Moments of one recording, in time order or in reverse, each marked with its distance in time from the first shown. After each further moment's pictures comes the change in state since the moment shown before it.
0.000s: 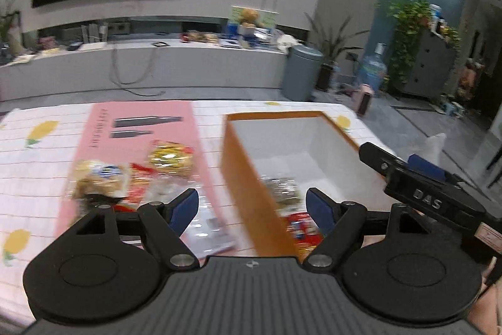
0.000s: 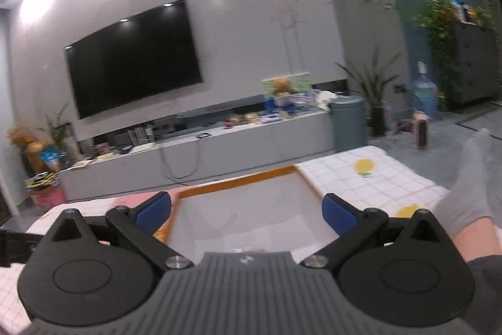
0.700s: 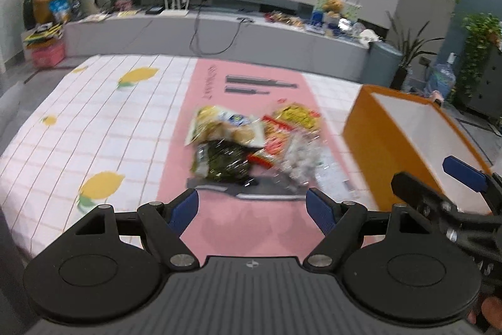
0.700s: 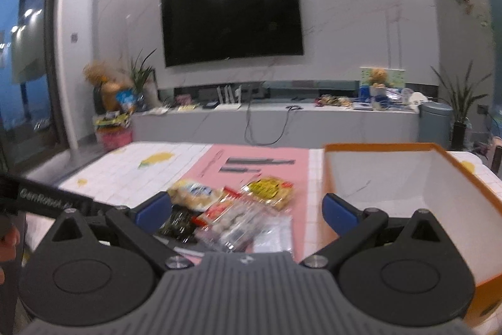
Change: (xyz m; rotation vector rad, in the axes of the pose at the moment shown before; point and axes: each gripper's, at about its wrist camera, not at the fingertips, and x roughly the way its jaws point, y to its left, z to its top) left arm -0.011 0.132 -0.057 -0.156 0.062 0.210; right arm 0.017 0.136 -0.064 -0.228 0.108 0.265
